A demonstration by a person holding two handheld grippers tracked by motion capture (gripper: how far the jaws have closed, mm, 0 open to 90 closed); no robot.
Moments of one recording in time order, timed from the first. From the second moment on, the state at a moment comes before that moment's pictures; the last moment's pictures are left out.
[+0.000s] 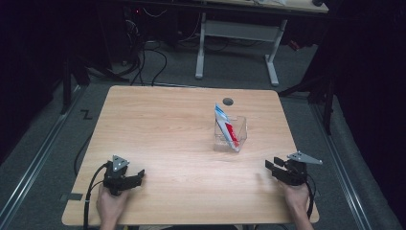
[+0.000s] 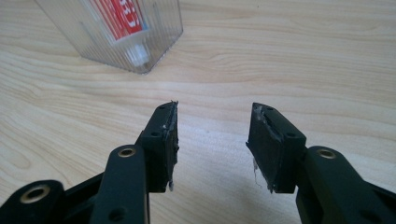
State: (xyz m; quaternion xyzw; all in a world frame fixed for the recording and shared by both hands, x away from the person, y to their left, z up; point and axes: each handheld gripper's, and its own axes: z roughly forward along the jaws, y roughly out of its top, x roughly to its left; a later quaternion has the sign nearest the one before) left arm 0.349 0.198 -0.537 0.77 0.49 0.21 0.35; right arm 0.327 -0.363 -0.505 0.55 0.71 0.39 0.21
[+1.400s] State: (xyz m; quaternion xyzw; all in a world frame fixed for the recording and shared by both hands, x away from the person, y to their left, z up) left arm 0.348 0.198 -0.537 0.77 0.49 0.21 0.35; right arm 0.337 -0.330 -0.528 0.51 0.77 0.31 0.23
